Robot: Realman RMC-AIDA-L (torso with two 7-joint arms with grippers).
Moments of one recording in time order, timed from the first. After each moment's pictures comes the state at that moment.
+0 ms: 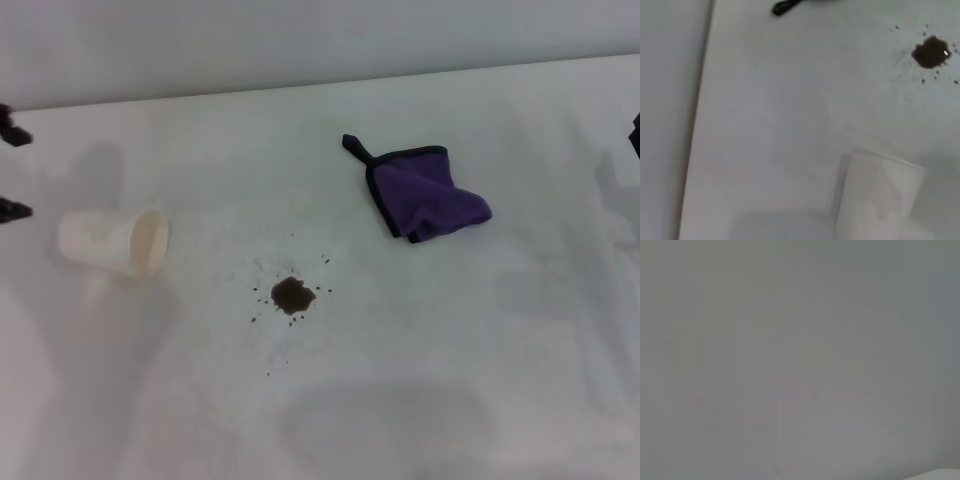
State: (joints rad) left arm -1.35 -2.05 2.85 -1.00 0.57 1.57 -0.86; right arm 0.41 2.02 -0.11 0.16 2.07 1.16 -2.83
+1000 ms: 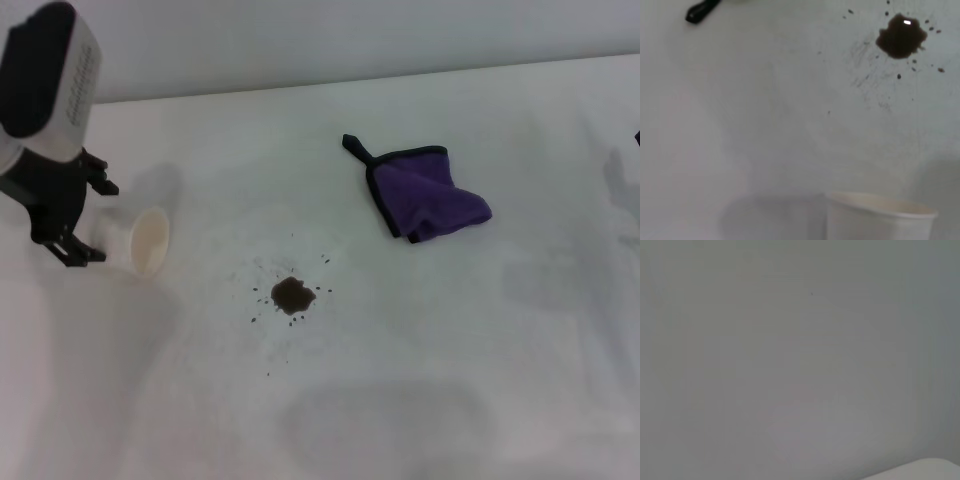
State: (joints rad) left arm -1.32 -2.08 2.85 -0.61 0.67 1.27 -0.90; right arm 0.42 2.02 -0.06 0.16 2.07 1.11 -2.83
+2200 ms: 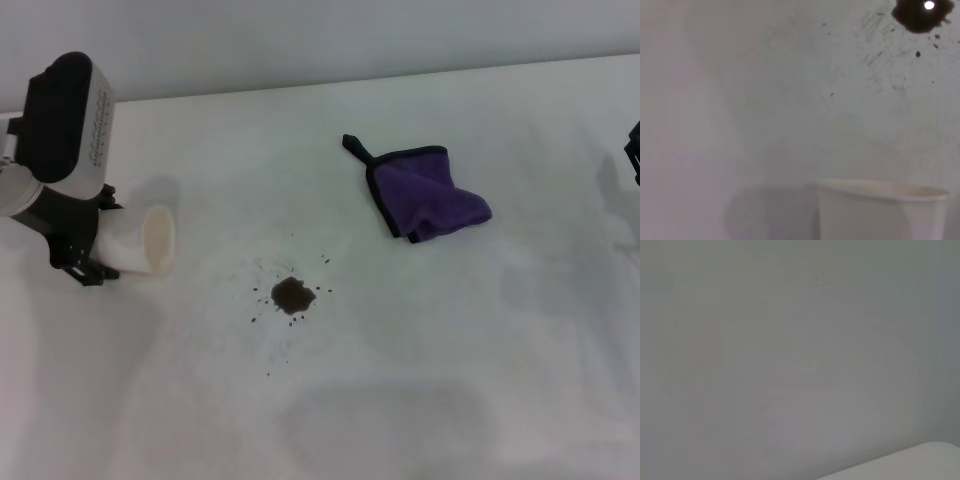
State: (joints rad) left arm -1.23 -2.08 2.85 -0.47 0.66 1.10 -0.94; right arm 0.41 2.02 -0.07 0.18 2.06 1.10 -2.83
